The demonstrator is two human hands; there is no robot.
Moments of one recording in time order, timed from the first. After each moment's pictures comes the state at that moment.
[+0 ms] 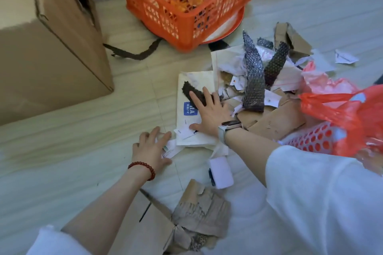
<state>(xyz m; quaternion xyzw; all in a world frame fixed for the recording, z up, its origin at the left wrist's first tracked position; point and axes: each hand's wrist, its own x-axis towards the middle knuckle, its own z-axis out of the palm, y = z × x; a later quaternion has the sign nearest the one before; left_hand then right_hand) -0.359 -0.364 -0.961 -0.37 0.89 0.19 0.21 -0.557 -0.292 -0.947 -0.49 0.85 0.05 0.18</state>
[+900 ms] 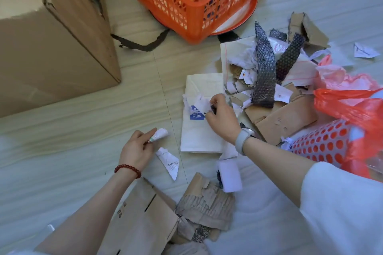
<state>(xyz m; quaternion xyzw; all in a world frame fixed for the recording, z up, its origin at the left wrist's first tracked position) -0.321 -0.373 -0.956 -0.49 0.80 0.34 -0.02 -0.538 -0.275 -0.935 -0.32 0.84 -0.31 0.29</state>
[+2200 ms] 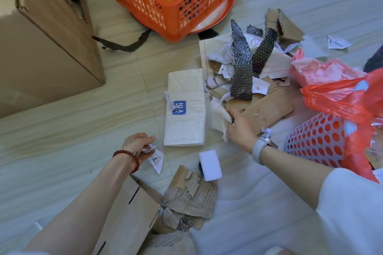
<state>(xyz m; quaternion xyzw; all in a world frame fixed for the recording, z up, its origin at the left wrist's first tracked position) -0.358 -0.350 -0.939 -0.63 0.36 0.68 -0.05 -0.567 -0.181 -0.929 -0.26 0.87 -0.29 0.32</state>
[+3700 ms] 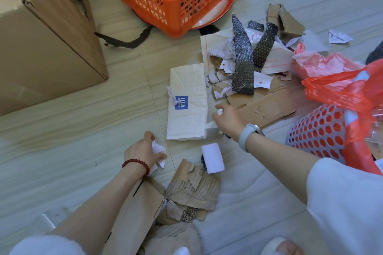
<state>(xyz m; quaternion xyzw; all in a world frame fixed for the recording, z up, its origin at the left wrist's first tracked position) -0.339 -0.328 -0.950 -0.48 0.82 0.22 0.21 -0.552 -0.213 -0.927 -0.19 0.87 -0.28 0.37</state>
